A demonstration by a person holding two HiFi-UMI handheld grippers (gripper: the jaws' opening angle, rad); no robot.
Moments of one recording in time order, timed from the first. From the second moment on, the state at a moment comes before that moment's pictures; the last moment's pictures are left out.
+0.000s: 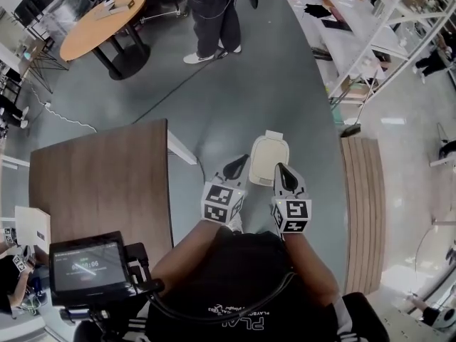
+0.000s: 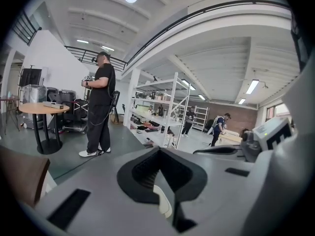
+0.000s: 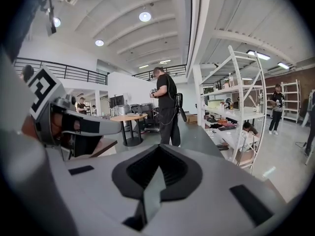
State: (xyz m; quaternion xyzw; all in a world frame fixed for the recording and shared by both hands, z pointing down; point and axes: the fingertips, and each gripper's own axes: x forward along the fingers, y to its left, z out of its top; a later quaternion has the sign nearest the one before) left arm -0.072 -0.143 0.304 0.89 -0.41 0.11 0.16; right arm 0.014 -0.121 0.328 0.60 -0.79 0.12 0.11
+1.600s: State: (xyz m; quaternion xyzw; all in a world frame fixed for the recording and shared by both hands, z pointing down) left arm -0.013 -0.222 0.555 0.85 -0.39 0.25 0.26; right arm 0.090 -0.189 0.552 0.57 -0.76 0.26 0.19
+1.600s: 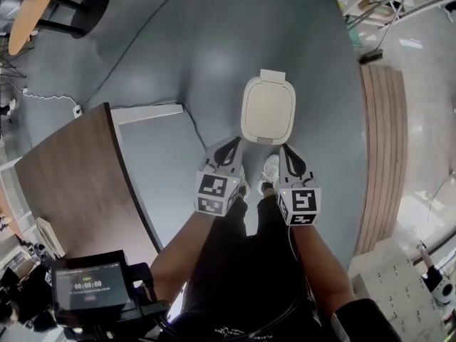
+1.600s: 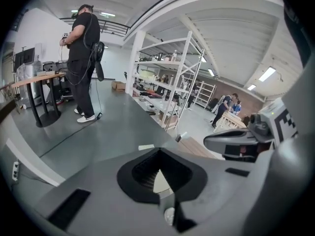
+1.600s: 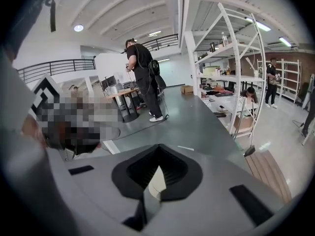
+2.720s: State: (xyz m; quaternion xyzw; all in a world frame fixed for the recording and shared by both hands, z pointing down) left arm -0.014 -0.192 0.828 0.80 -0.41 0.32 0.30; right arm 0.066 -0.146 0.832 0.57 -0.70 0.34 0.26
